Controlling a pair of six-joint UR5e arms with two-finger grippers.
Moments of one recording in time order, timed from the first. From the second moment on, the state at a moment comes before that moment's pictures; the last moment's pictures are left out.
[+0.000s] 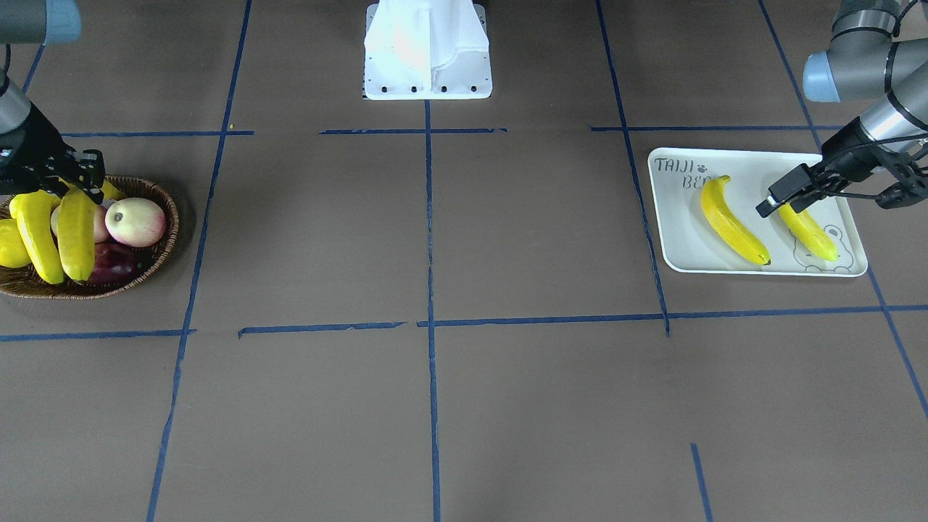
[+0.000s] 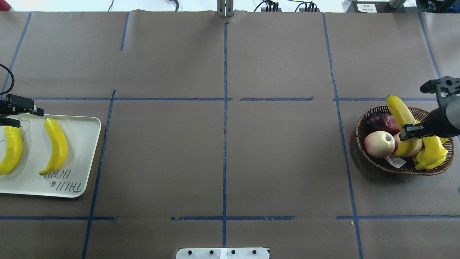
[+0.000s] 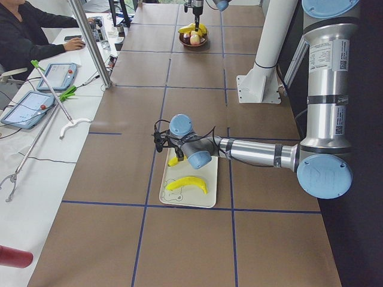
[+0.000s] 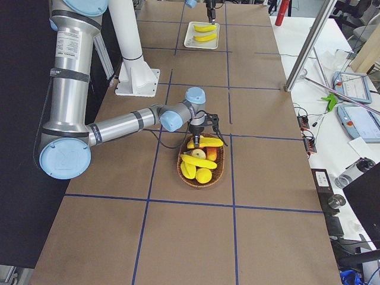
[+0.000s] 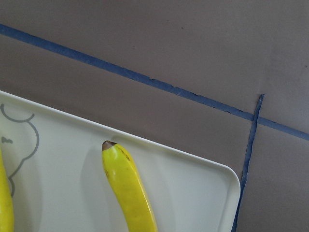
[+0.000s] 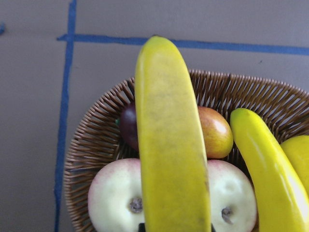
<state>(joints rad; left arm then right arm) -1.10 -1.51 -1.64 -2.44 -2.37 -1.21 0.95 -1.73 2.05 -1.29 2.09 0.77</state>
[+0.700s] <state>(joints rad) -1.10 -1.57 -1.64 -2.44 -2.37 -1.24 0.88 -1.47 2.14 -1.28 2.08 1.05</state>
